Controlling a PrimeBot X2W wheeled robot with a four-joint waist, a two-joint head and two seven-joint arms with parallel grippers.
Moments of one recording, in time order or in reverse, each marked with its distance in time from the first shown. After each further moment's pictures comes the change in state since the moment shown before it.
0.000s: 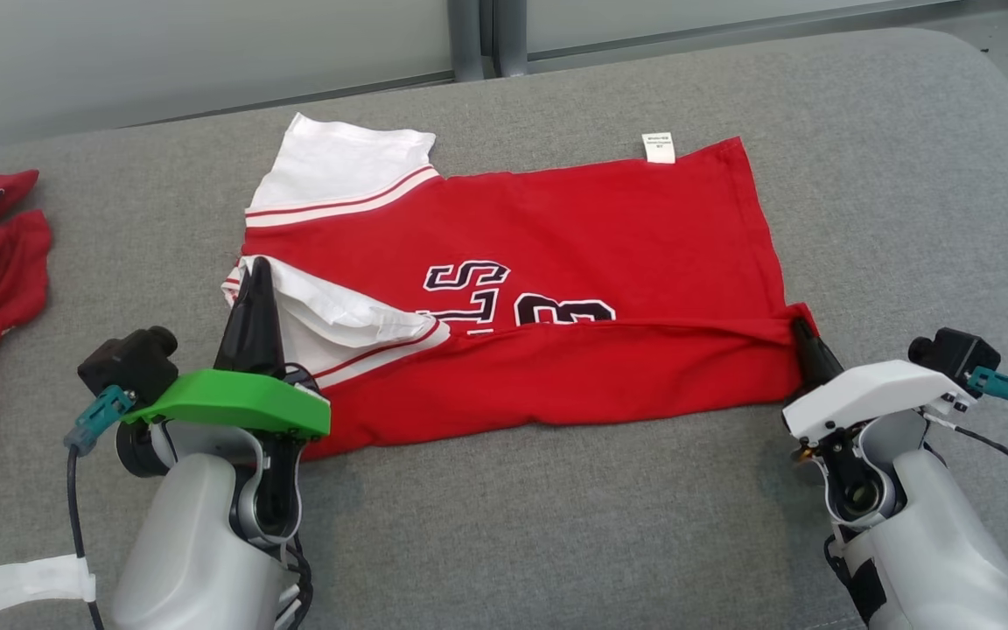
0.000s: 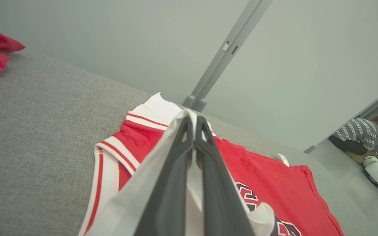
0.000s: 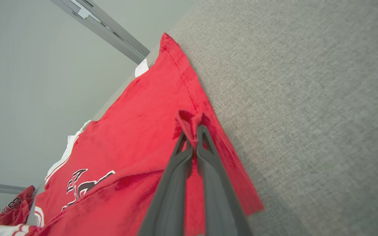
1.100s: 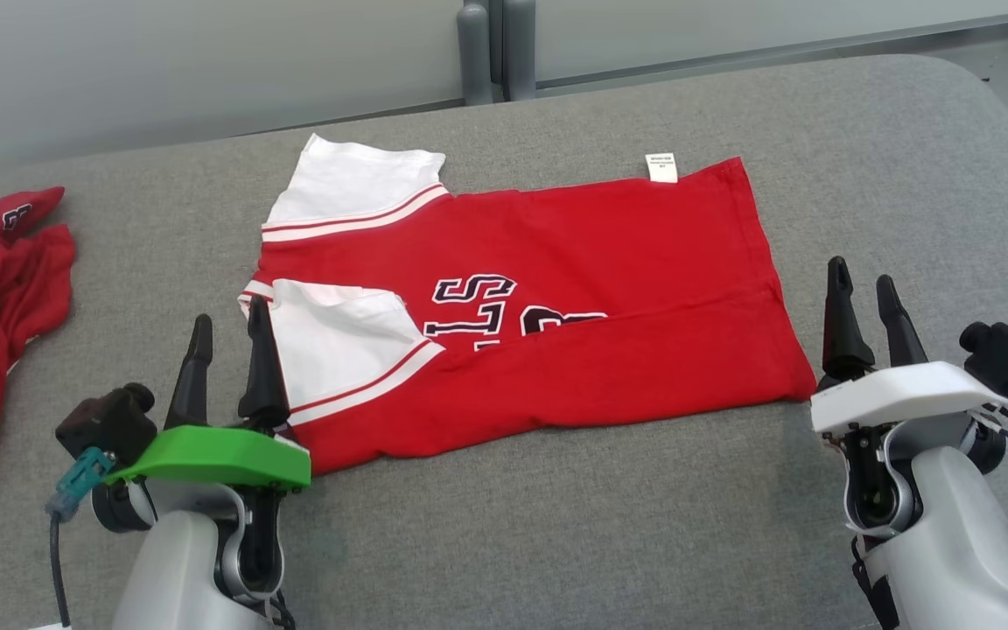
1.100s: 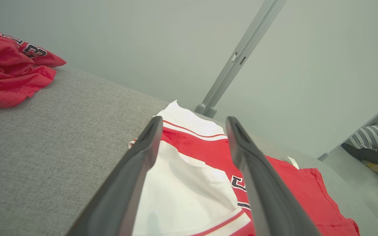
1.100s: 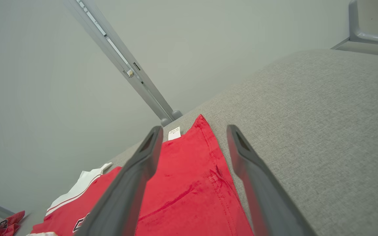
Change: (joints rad) left arm 0.112 -0.006 0.092 -0.096 0.071 -0.010 -0.003; right arm 0.030 -0.004 -0.011 -0.156 -0.167 0.000 -0.222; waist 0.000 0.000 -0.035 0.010
